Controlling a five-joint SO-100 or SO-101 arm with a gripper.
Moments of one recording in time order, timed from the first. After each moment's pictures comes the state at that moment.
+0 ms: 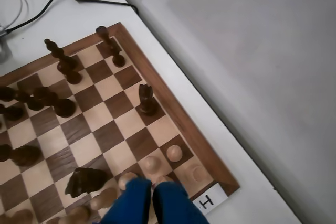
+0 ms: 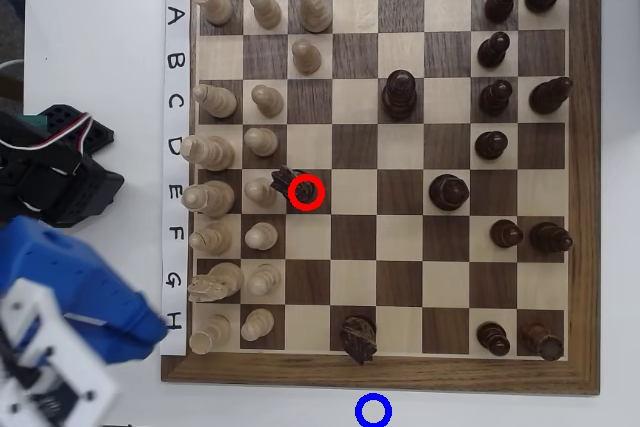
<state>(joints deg) 32.5 125.4 75.3 96.1 93.3</state>
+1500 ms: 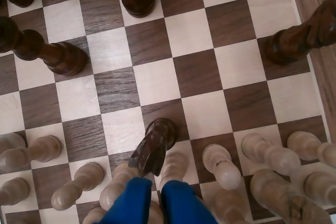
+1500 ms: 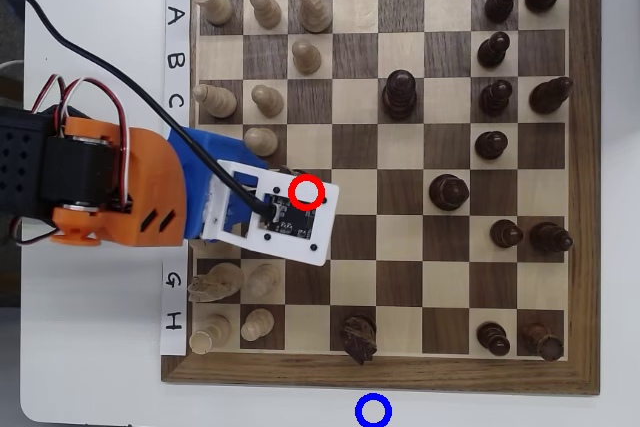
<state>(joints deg) 5.5 125.9 119.2 71.9 100.3</state>
